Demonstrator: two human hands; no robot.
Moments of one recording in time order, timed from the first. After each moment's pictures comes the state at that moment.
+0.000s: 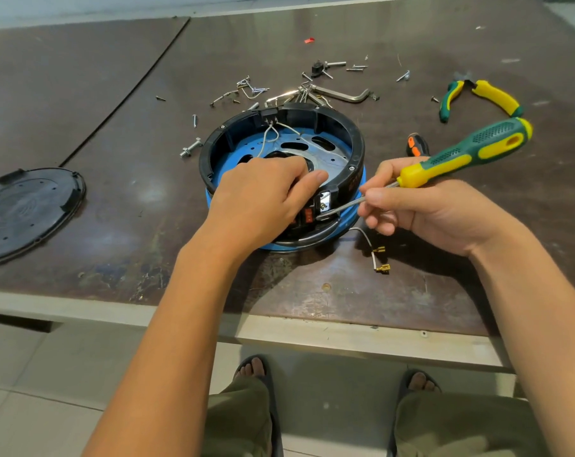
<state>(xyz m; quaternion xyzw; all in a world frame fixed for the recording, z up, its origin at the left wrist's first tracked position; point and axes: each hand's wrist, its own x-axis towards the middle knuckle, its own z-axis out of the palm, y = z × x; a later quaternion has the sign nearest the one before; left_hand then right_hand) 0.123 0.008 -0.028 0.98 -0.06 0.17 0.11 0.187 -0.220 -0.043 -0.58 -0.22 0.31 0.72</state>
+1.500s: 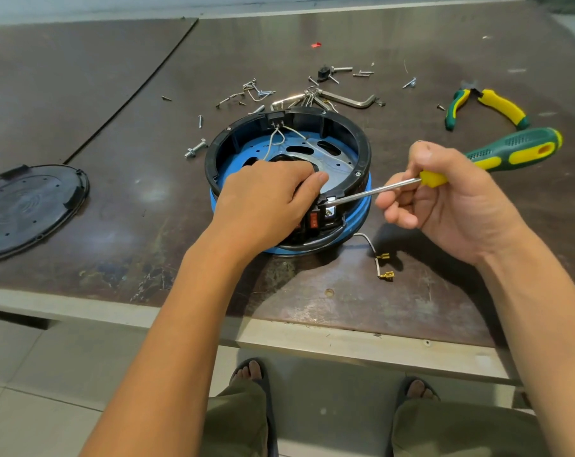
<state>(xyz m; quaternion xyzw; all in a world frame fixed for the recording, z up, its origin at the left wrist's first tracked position) 0.122 0.007 -0.027 0.98 -0.04 0.18 0.11 0.185 -0.218 -0.032 -0.53 -0.17 0.25 0.79</state>
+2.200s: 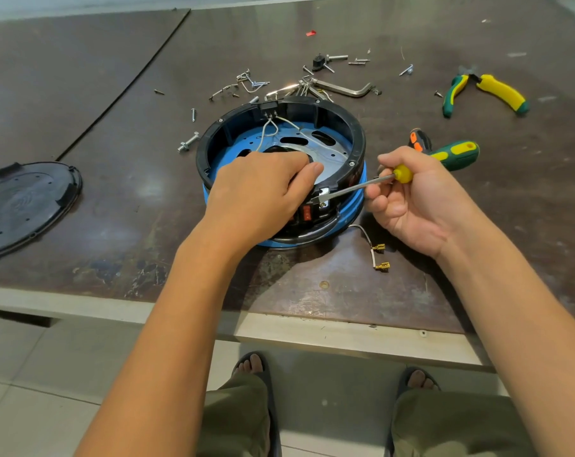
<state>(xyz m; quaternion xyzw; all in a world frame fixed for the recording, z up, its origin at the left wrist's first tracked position) 0.124 0.005 -0.029 0.98 -0.04 0.18 0.10 0.189 -0.197 -0.042 -0.49 0.10 0.32 0.80</state>
